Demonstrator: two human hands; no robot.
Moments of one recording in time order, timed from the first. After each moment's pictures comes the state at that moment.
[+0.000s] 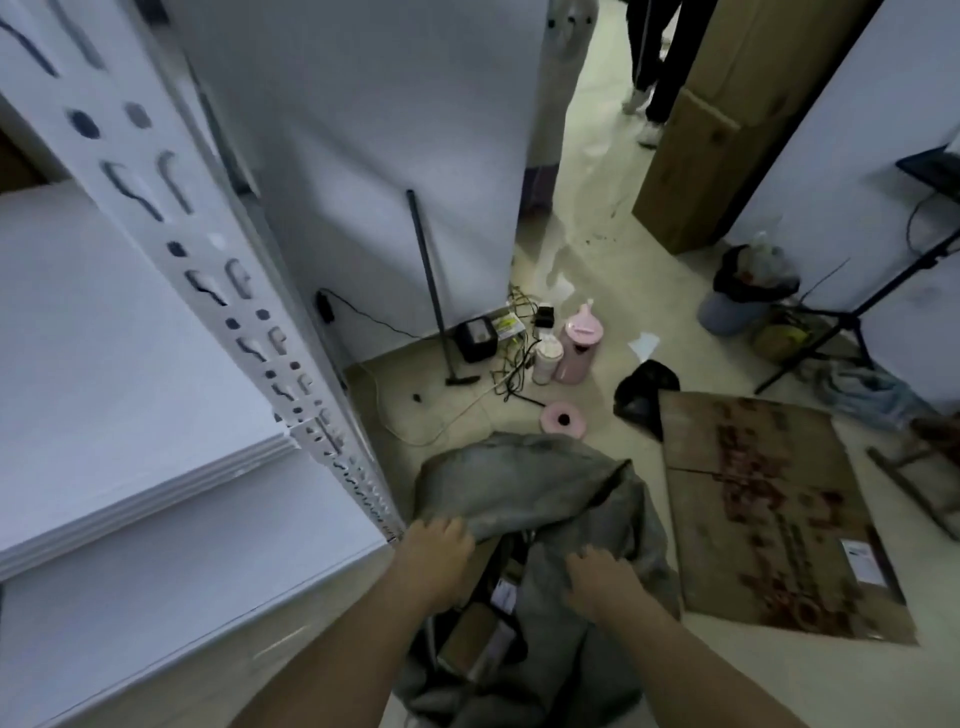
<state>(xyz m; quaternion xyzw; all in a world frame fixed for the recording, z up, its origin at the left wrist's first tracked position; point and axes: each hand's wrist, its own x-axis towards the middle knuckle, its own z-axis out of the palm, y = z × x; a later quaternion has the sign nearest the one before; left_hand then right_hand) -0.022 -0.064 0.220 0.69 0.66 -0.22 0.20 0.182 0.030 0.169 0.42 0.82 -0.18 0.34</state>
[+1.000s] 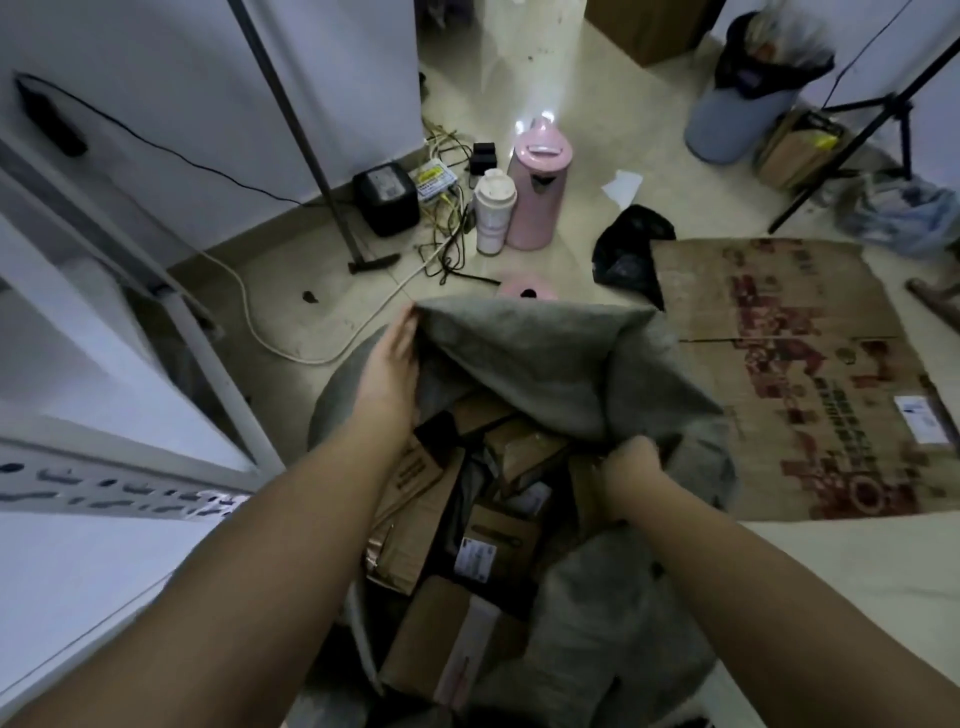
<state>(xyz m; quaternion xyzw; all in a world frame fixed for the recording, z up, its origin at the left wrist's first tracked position) -0.034 0.125 -0.103 0.66 0.51 -0.52 -0.18 0.213 0.155 -0.141 0.34 0.75 0.01 0.56</state>
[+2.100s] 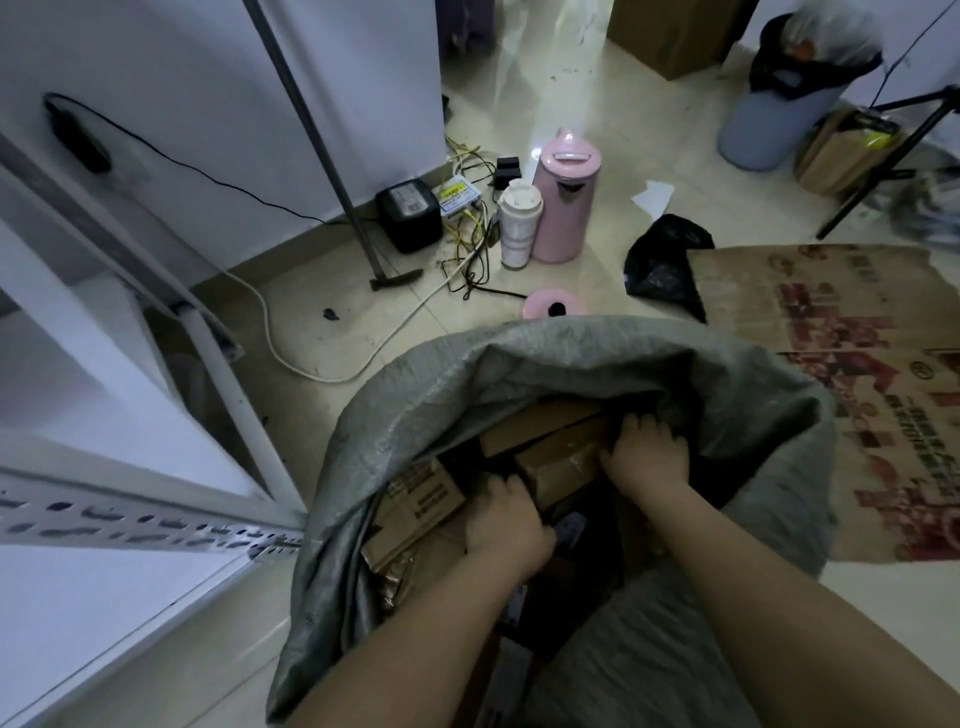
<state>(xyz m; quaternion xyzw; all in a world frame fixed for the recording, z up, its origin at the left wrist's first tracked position) 0.067 0.074 -0.196 0.53 0.75 -0.04 0.40 0.200 0.186 -0.209 0.64 0.73 -0.10 0.23</state>
